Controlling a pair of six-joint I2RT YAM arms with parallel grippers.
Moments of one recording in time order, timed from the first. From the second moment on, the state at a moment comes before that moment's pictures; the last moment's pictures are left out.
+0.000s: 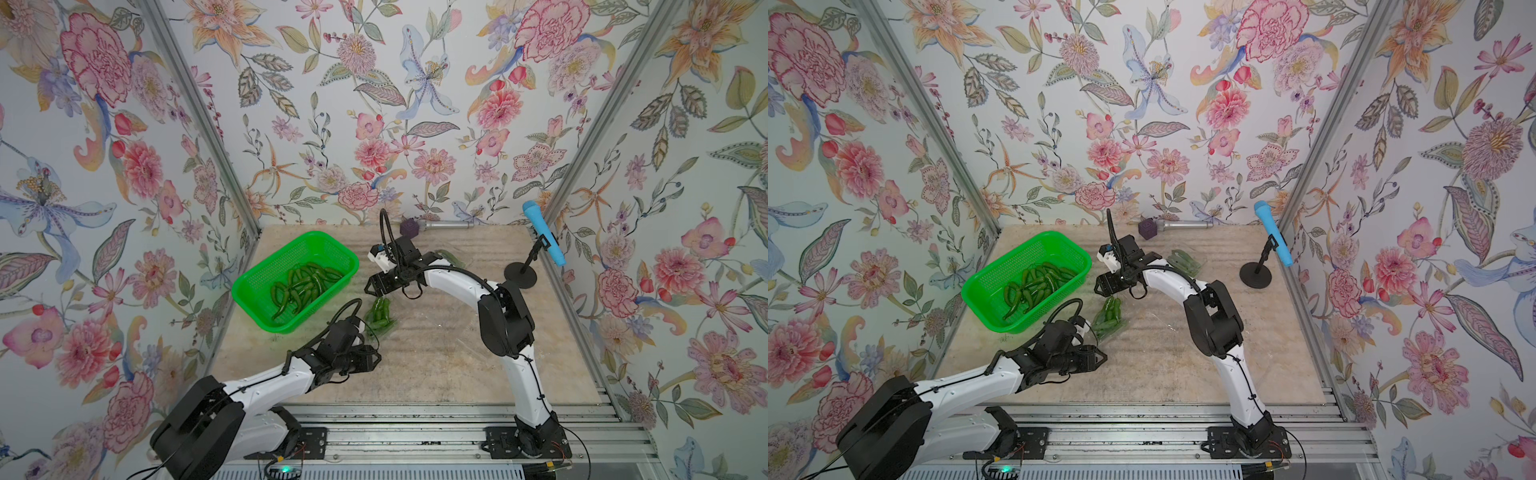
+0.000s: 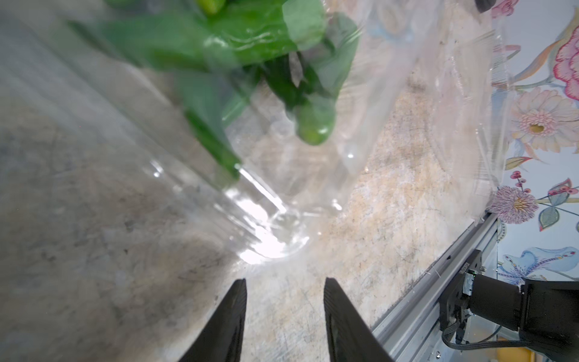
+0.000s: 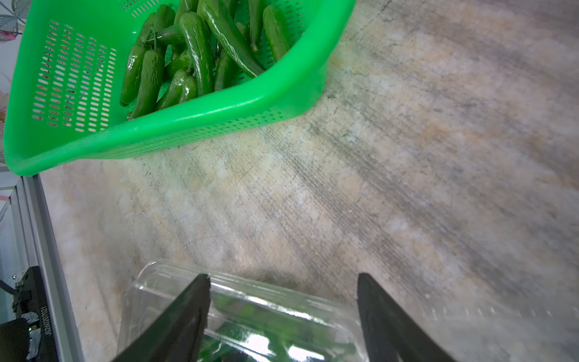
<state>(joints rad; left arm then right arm) -0.69 1.24 0.42 -0.05 0.26 -0.76 0.68 2.25 1.86 -0.54 -0.41 0.11</state>
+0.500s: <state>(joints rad) -0.65 1.37 0.46 0.03 0.23 -0.79 0.68 2.16 1.67 -0.51 -0.38 0.09</state>
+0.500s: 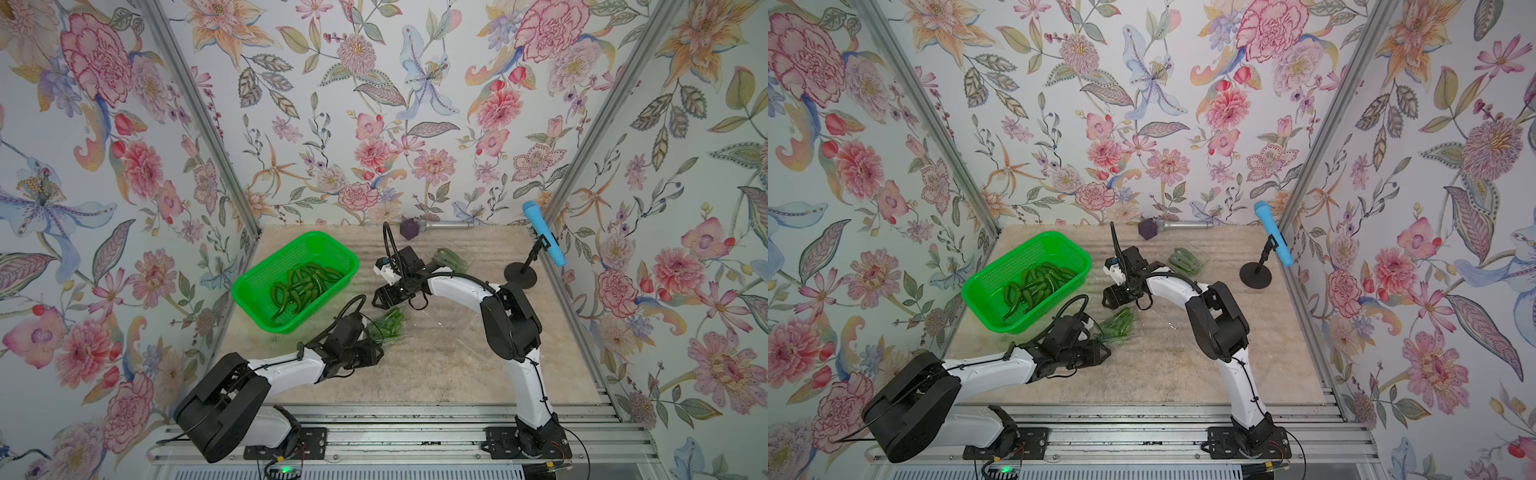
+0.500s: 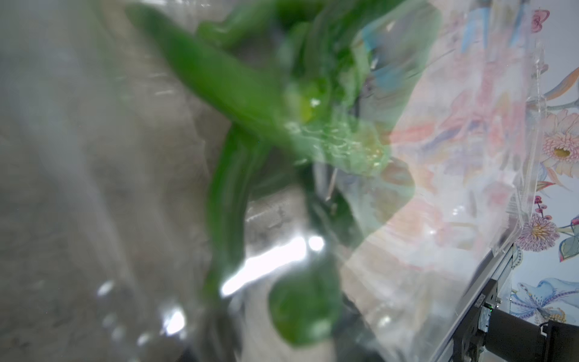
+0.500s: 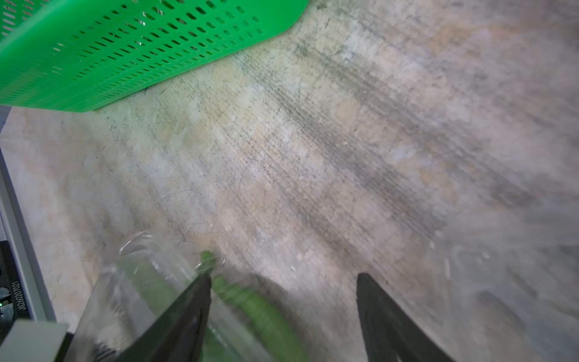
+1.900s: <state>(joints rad) -0.37 1.08 0.25 0.16 0.24 -0.88 0.69 1.93 1.41 -0.44 -0.37 0.17</state>
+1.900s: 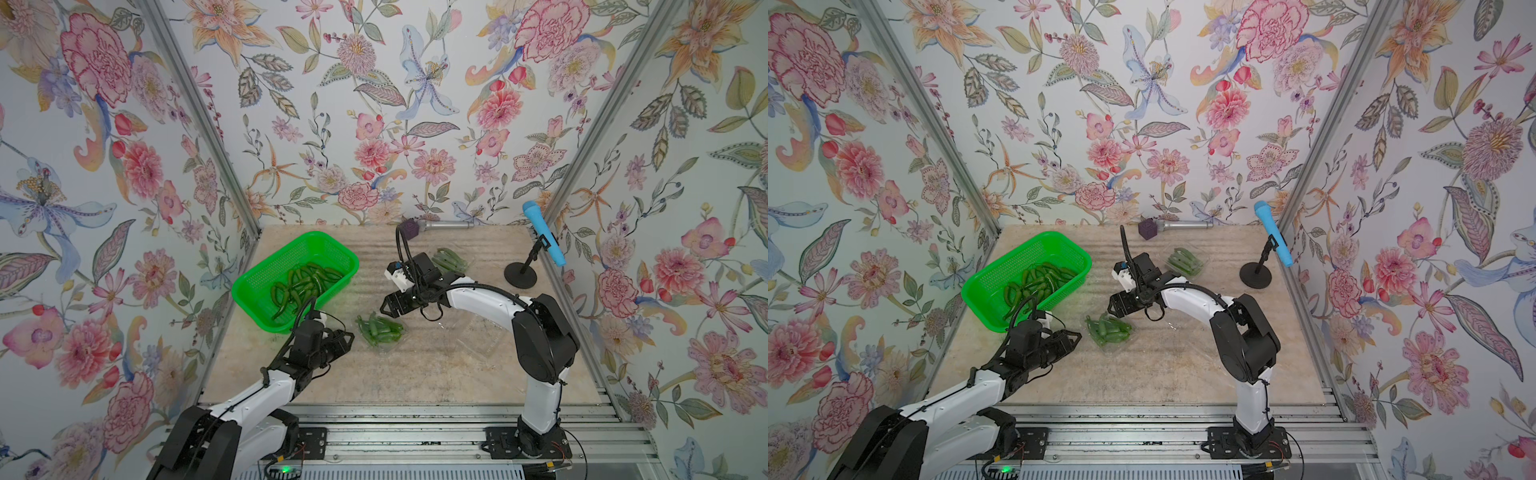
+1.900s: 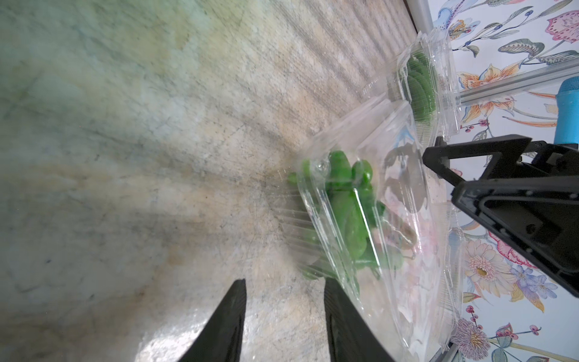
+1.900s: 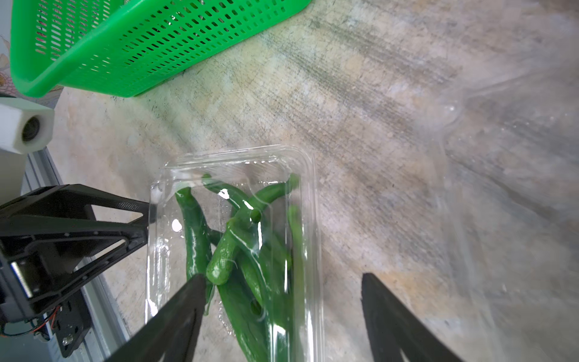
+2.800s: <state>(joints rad) -0.36 1.11 0.25 0.22 0.26 -0.90 0.70 1.95 1.44 -0.42 -0.41 0.20</state>
